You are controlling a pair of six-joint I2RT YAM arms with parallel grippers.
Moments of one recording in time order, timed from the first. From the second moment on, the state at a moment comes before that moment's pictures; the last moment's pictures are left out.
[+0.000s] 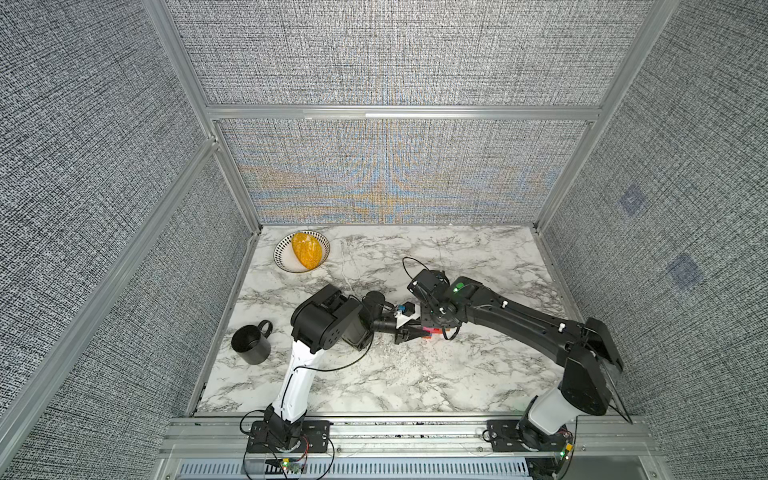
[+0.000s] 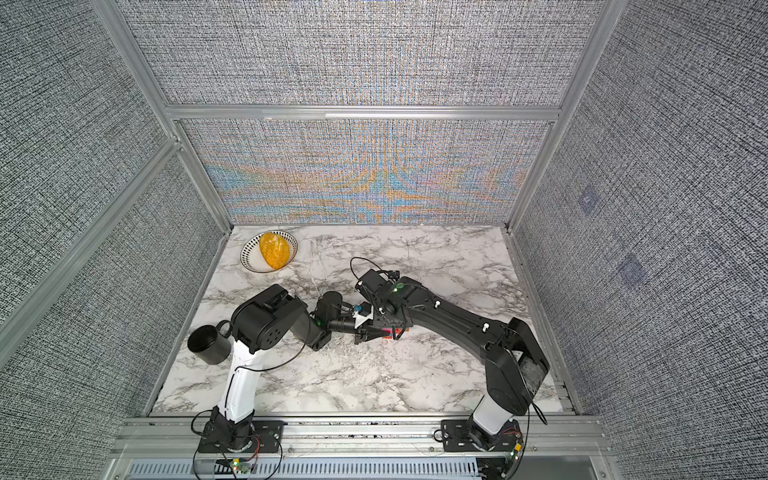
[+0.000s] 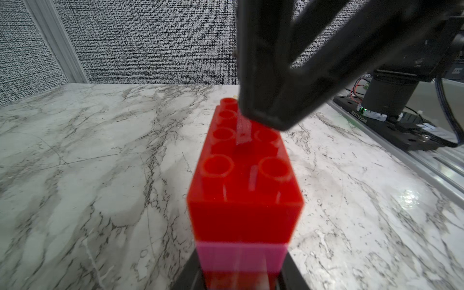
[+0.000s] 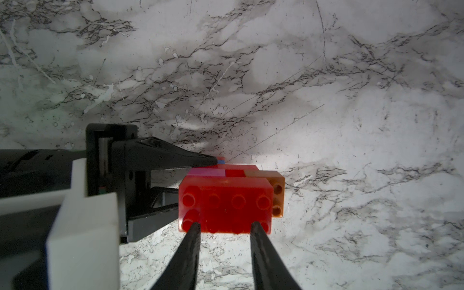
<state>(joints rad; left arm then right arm) -0.66 2.25 0.82 1.10 1.01 0.25 0.83 1.63 1.31 -0.99 0.31 0.81</state>
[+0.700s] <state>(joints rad) -0.66 2.25 0.82 1.09 1.01 0.26 0.82 1.65 1.30 -0.96 0.29 0.78</state>
